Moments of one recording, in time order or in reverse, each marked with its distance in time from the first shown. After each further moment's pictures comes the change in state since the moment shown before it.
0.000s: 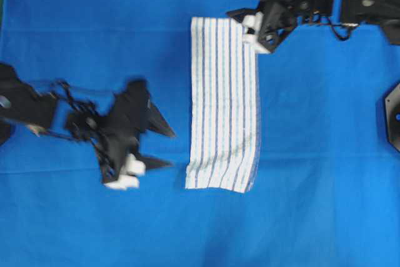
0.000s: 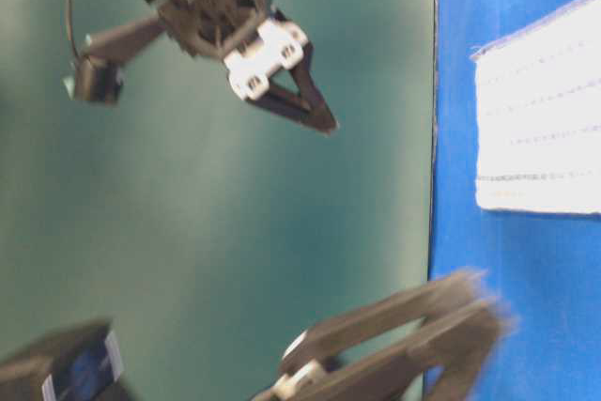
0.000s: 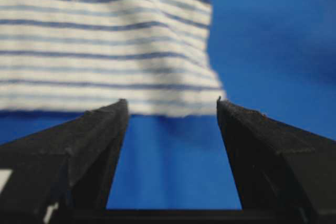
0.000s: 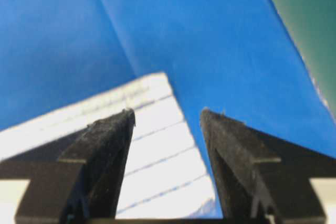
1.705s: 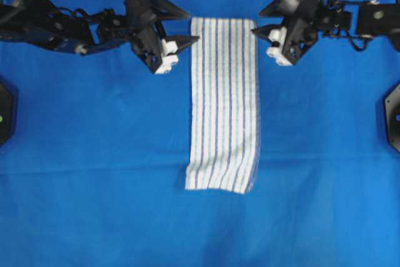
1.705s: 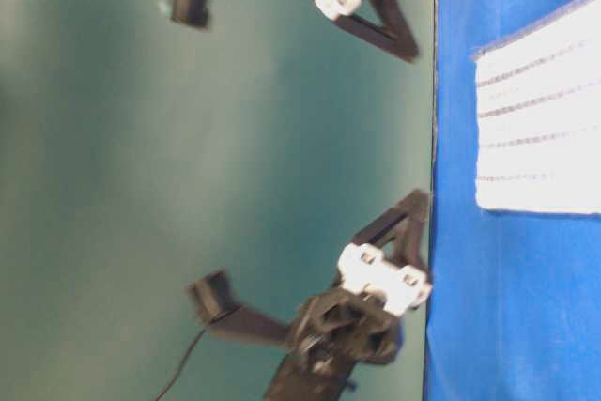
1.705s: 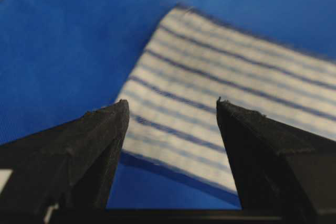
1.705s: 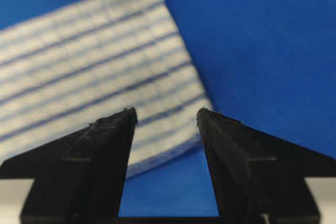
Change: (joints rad) left arm 0.509 0.377 -0.041 0.002 -0.529 0.167; right arm -0.141 0.104 0.202 0.000 -0.273 -0.006
